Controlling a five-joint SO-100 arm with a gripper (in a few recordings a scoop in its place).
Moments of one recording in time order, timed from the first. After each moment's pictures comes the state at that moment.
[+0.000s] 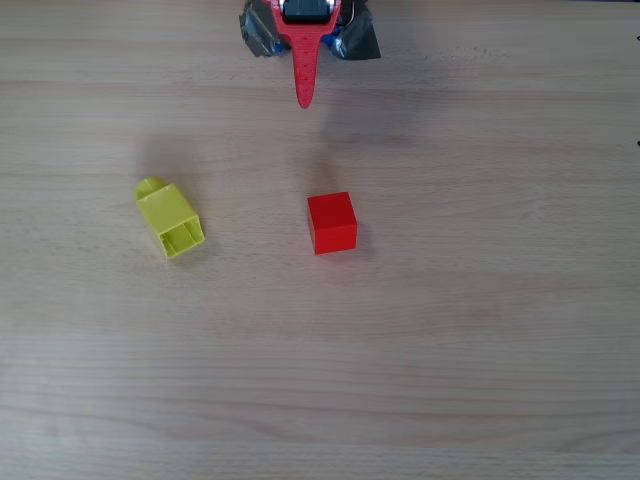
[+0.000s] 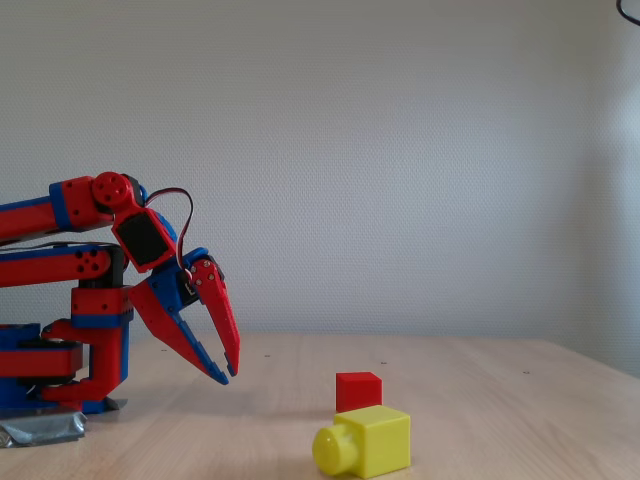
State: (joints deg) arm -1.7 188.7 172.6 67.8 -1.8
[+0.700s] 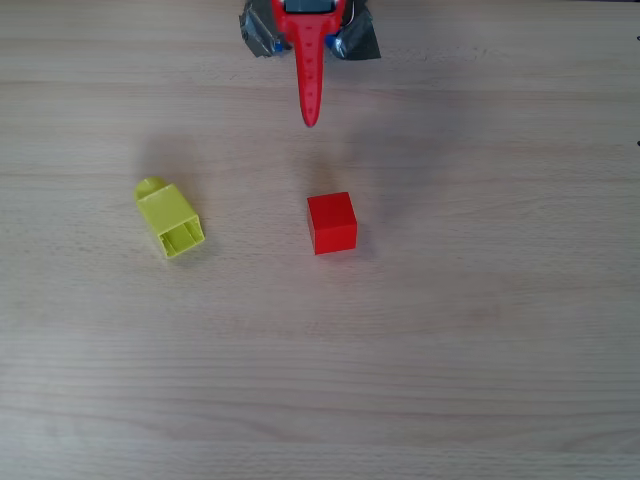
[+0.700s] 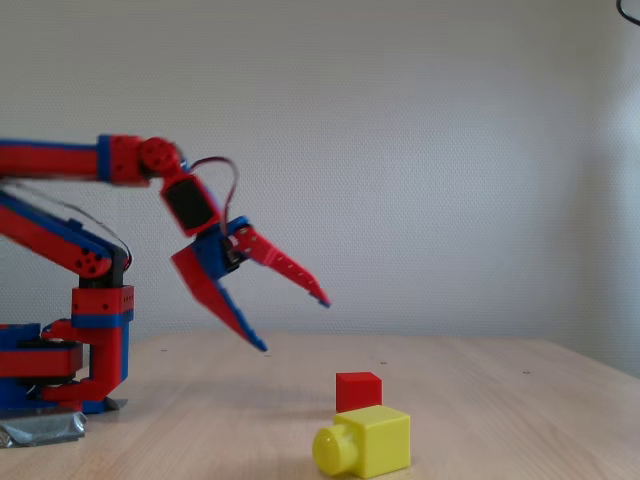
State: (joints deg) arm -2.5 147.4 149.1 54.2 0.4
